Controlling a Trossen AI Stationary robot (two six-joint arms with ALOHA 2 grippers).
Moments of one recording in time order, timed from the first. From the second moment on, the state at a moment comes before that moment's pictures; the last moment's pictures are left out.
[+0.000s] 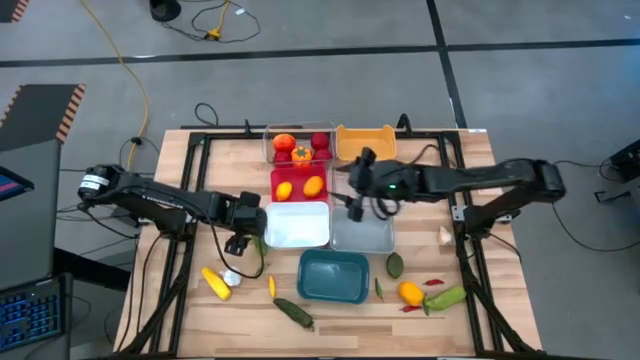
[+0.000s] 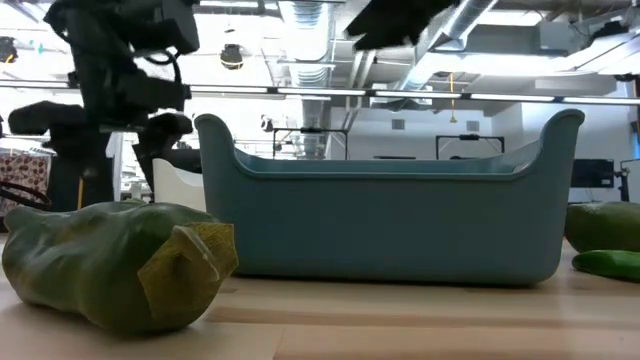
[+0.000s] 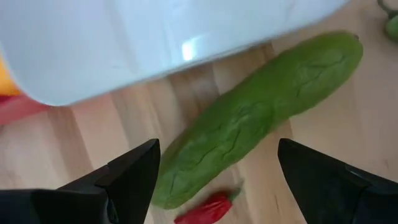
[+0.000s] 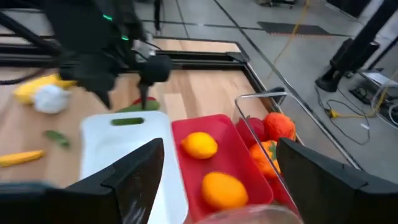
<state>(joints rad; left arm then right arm) -0.09 1.28 0.70 -0.74 -0.16 0.21 0.01 1.33 1.11 -0.19 0.31 -0.07</state>
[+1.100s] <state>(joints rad) -0.09 1.28 0.70 -0.74 -0.07 0.18 0.26 0.96 1.05 -0.96 0.40 0.53</state>
